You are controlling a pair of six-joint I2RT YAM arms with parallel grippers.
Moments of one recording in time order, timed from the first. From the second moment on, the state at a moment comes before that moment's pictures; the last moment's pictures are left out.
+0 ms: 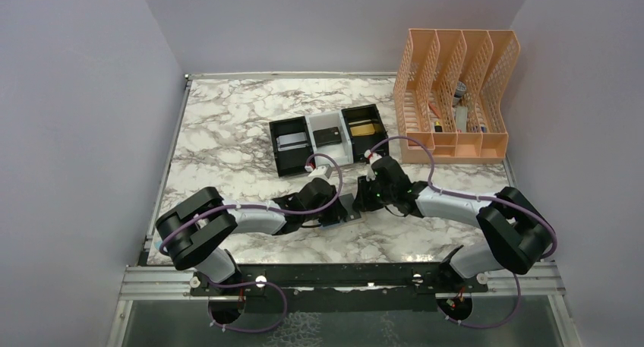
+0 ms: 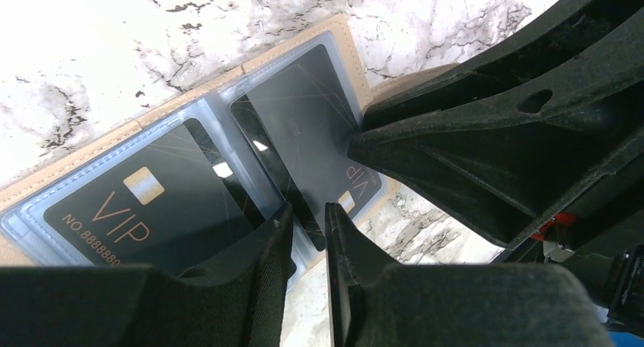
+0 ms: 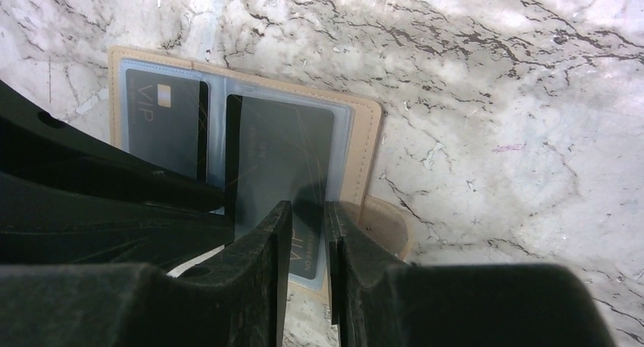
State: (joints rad) left arm -0.97 1.54 0.56 0.29 -0.06 -0.94; right arm 0.70 1.44 0.60 0.02 -0.14 0.43
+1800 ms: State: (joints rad) left arm -0.97 1.52 0.38 0.54 -0.13 -1.19; right arm 0.68 1.40 0.46 0.21 -0.24 0.46
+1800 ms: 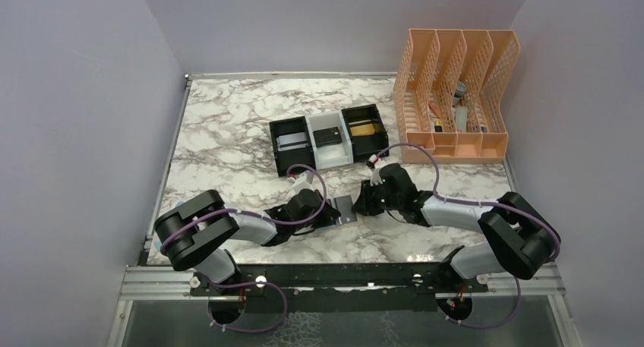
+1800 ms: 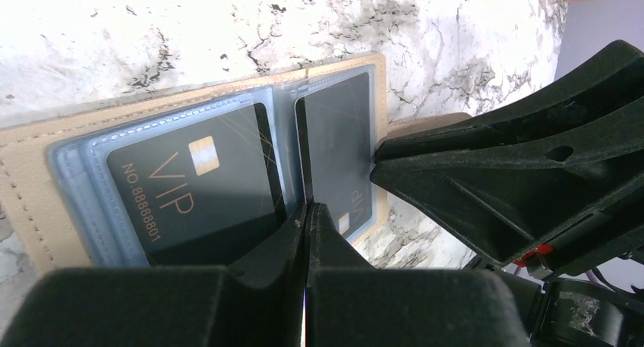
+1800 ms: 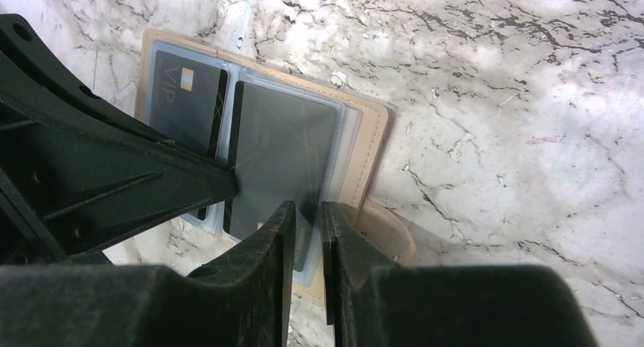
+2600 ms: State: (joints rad) left arm -0.97 1.52 0.40 0.52 -0.12 -1.13; right arm 0.69 1.33 0.57 0.04 -0.31 0.44
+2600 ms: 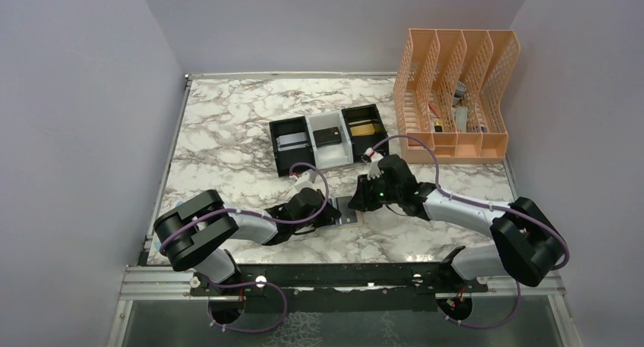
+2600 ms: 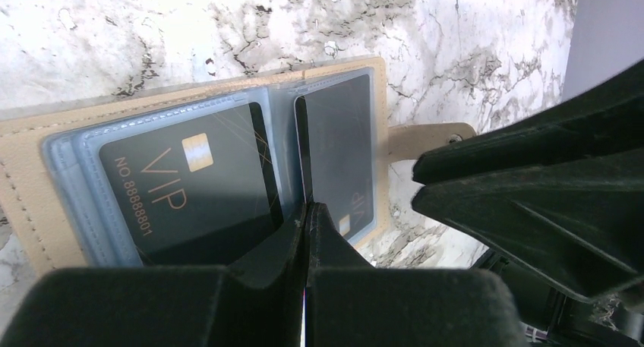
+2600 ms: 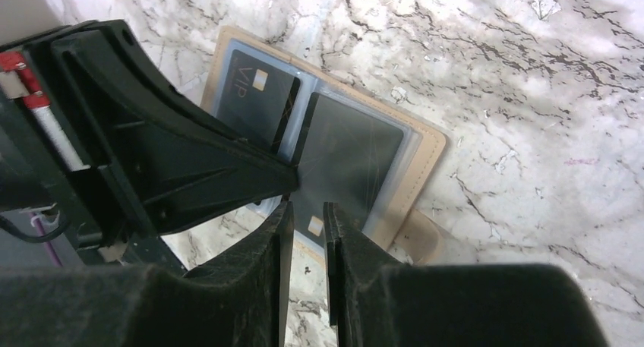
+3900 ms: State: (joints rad) left arm -0.97 1.49 0.37 0.55 -0.15 -1.20; right arm 0.69 1.46 0.53 0.15 -0.26 0.50
